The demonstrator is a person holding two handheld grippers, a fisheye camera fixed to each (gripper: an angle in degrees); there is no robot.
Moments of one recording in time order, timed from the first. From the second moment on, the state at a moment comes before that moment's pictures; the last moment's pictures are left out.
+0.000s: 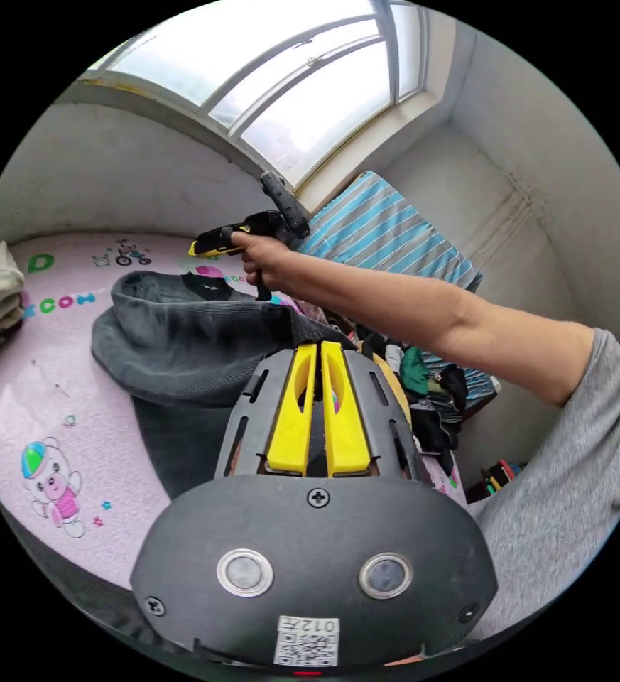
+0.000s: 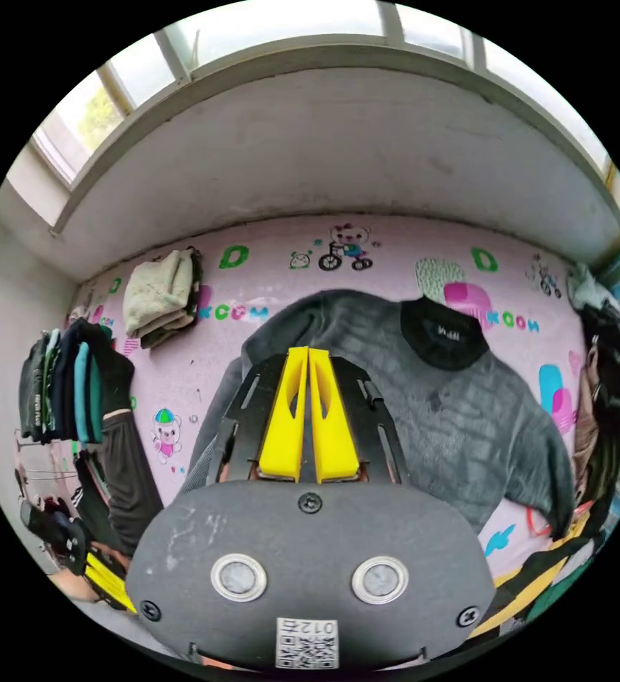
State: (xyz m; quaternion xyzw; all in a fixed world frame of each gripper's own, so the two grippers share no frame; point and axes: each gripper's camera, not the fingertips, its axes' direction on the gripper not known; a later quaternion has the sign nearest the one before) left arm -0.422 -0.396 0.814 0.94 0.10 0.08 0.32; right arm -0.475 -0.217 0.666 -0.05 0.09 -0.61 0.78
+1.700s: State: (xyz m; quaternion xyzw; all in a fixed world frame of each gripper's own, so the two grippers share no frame) left arm -0.438 -0.340 0.268 0.77 0.05 -0.37 0.51; right arm 0.090 -0.330 0.827 -0.14 -0.08 -0.54 0.83
